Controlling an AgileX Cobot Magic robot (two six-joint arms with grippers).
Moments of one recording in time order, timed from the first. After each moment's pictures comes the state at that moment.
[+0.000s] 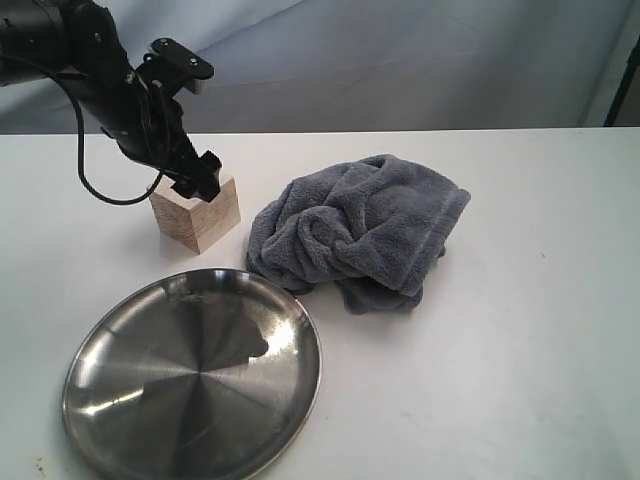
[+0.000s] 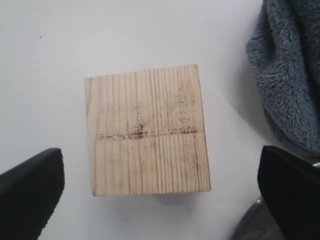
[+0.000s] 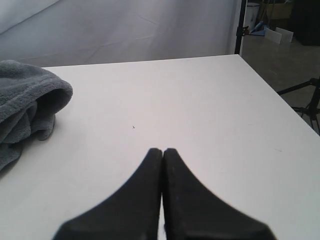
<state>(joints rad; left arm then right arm) -0.28 2.06 -1.62 -0.07 0.79 0.51 -0.07 0.01 0.00 -0.13 0.34 0.16</state>
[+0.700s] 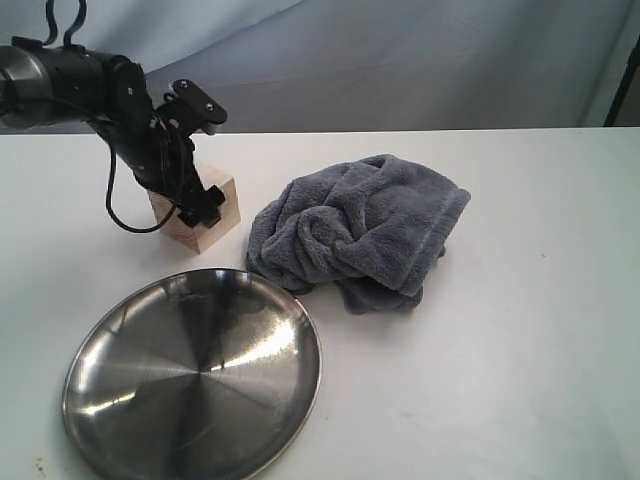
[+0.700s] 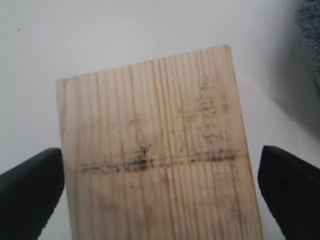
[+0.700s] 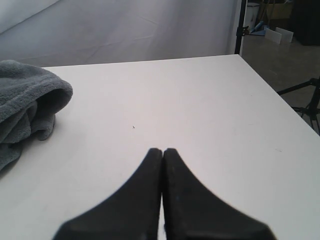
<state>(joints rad) -0.28 2.19 -1.62 0.01 0.68 0.53 -0.07 0.01 0.00 -0.13 0.34 0.16</state>
